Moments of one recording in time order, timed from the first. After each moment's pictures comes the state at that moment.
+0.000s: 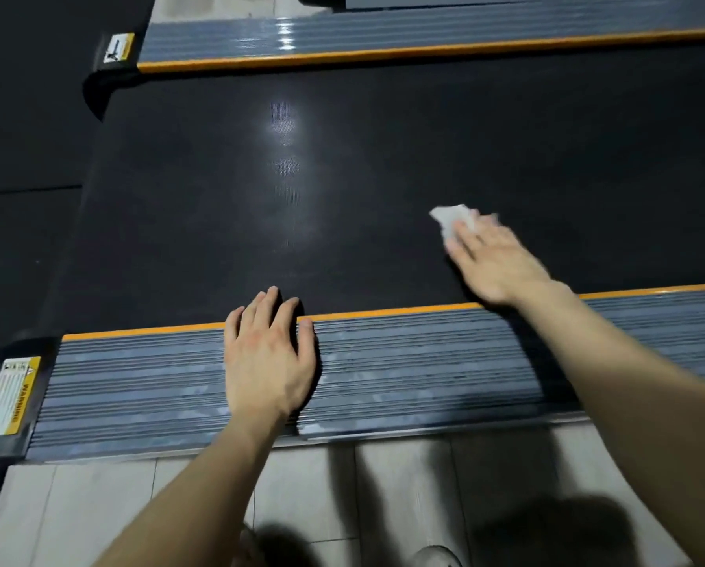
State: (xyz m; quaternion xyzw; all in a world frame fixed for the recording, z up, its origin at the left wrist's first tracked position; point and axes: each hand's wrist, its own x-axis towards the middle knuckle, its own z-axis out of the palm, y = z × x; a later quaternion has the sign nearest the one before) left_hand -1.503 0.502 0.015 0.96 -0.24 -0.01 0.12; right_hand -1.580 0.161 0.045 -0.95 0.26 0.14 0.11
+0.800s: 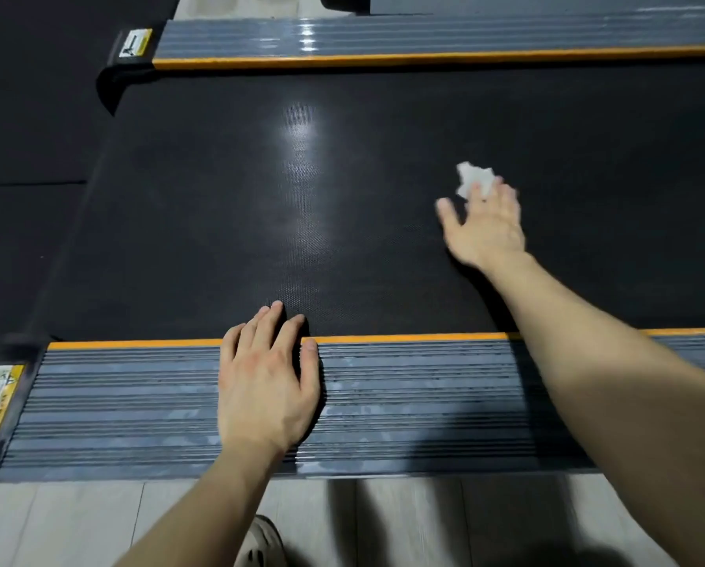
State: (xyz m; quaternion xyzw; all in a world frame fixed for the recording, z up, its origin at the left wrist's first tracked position) left_hand -1.502 0.502 0.014 0.96 -0.24 0.01 0.12; right_hand -1.486 0.148 0.035 -0.93 0.34 0.01 0.11
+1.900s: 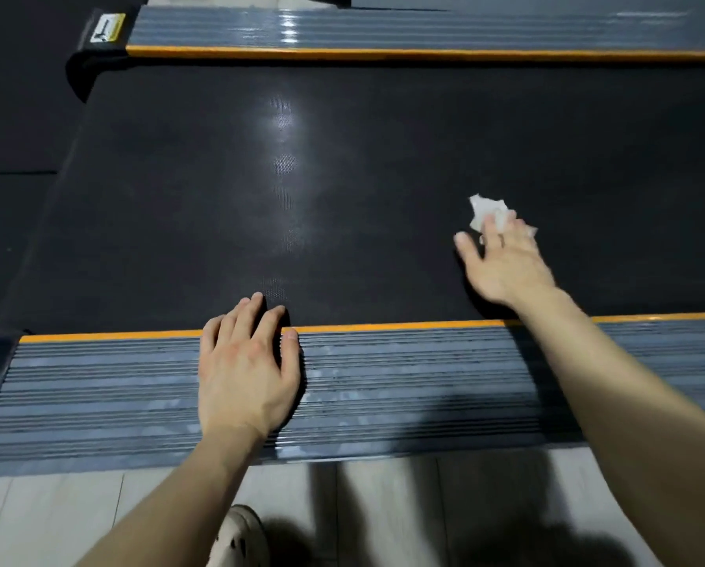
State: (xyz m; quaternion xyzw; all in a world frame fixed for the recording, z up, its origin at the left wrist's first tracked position) left_hand -1.502 0.502 0.019 0.96 -0.24 0.00 0.11; right_hand -1.565 0.141 0.037 -0.94 0.33 0.07 0.10
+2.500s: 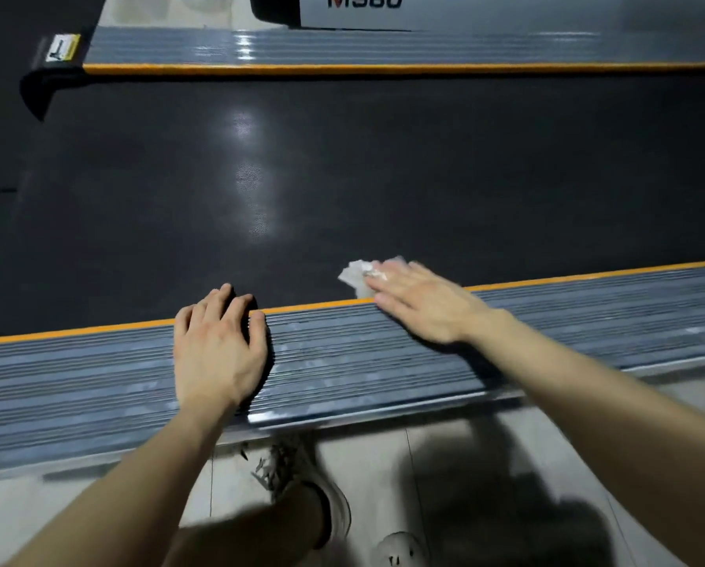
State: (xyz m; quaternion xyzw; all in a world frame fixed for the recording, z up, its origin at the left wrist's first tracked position) left_hand -1.502 0.505 0.016 0.96 -0.24 0.01 0.11; right_hand -1.628 0.210 0.063 -0.97 0.06 0.17 0.14
